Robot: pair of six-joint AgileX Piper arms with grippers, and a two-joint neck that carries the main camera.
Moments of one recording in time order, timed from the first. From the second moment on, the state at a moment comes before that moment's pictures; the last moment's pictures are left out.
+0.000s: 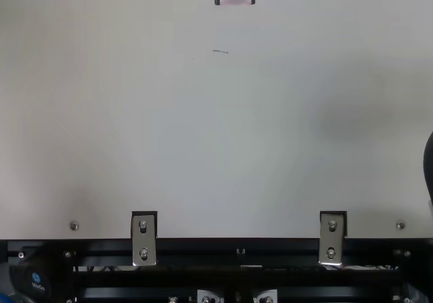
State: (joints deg) left arm 39.6 127.1 -71.5 -32.8 16.1 58.1; right arm -4.0 13.5 -20.2 5.0 38.2 -6.5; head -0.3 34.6
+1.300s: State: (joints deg) left arm 41.0 102.8 -62.5 -42.5 21.3 61.9; right arm -4.0 13.5 -20.2 5.0 38.2 -6.5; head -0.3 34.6
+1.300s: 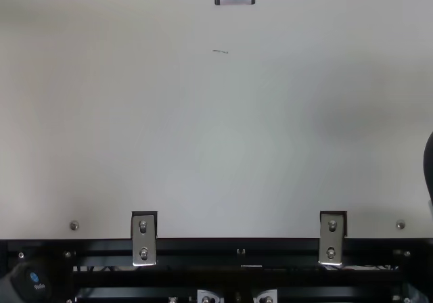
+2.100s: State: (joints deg) left arm 40.3 87.9 -60.1 -42.5 27.9 55.2; right arm -4.0 13.5 -20.2 5.0 38.2 -6.5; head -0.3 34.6
